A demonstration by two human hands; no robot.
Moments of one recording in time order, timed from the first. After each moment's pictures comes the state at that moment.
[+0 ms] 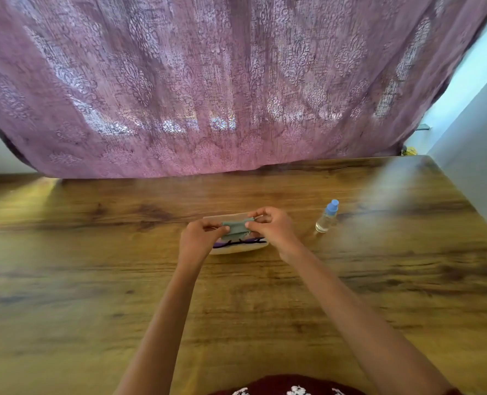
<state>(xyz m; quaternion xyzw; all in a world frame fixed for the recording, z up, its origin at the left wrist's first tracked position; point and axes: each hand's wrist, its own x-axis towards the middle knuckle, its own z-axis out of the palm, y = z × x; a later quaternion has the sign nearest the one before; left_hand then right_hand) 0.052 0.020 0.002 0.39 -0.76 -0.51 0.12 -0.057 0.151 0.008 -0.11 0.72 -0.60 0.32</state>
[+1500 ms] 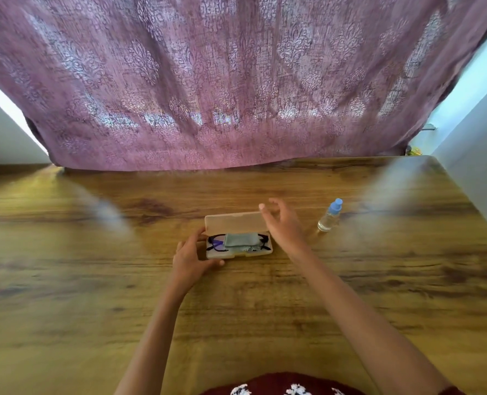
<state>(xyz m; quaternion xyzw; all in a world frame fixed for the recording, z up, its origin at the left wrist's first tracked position) 0.096 0.006 -0.057 0.35 -0.84 -0.41 0.07 -0.067 0.157 -0.012 -0.18 0.86 -0.44 0.17</state>
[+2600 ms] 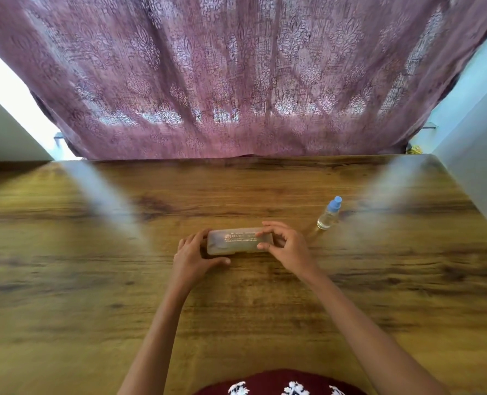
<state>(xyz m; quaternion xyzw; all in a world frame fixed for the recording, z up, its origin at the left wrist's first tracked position) 0.096 0.011 -0.054 0.33 -0.87 -0.37 0.04 -0.052 0.197 -0.039 -0.30 0.78 -0.50 0.21</state>
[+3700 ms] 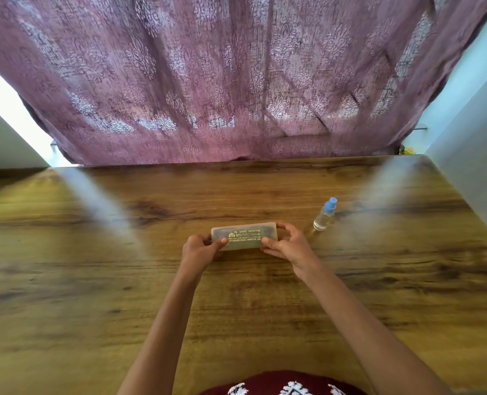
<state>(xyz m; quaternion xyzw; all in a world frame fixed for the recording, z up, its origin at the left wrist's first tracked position) 0.064 0.021 -0.040 0.41 -0.69 -0.59 0.08 -0.055 0.193 -0.025 0.01 0.65 -0.66 0.38</state>
